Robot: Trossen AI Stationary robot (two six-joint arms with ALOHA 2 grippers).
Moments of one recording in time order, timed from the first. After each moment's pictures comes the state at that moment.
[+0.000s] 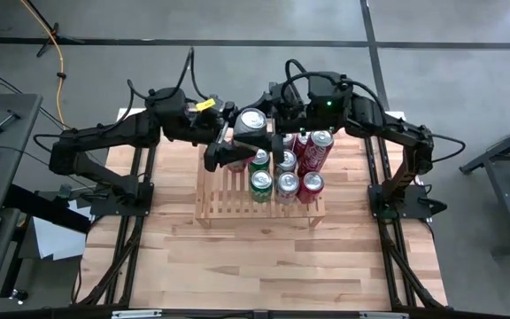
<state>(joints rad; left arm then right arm) 0.12 1.34 1.50 -0.12 0.28 -0.32 -0.06 1.73 2.21 -0.52 -0.12 0.16</state>
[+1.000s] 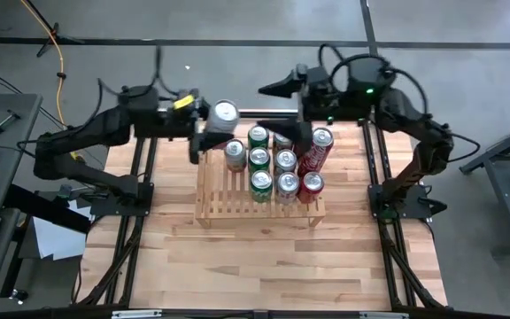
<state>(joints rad) 0.16 1.19 1.48 -0.40 0.04 -0.12 -0.07 1.64 2.21 -0.53 -0.10 0.09</state>
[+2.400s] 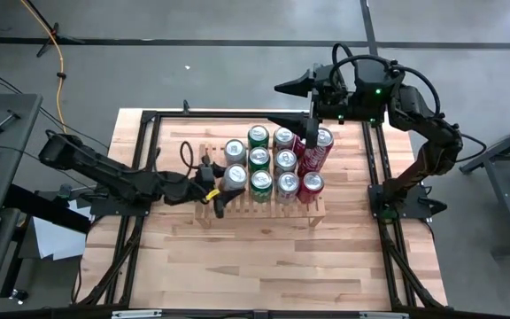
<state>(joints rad) -0.26 1.20 0.63 0.47 -0.56 -0.15 -0.07 1.57 2.21 -0.72 0.06 0.12</state>
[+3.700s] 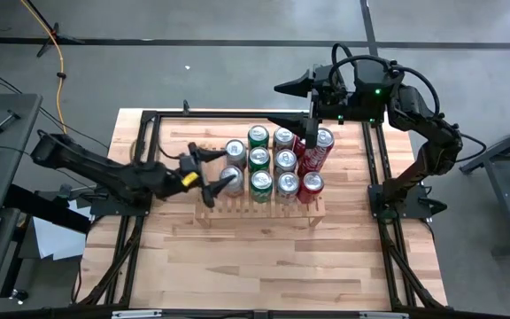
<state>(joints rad) -0.26 1.10 0.63 0.60 -0.61 0.00 -0.07 1.57 2.21 -0.72 0.06 0.12</state>
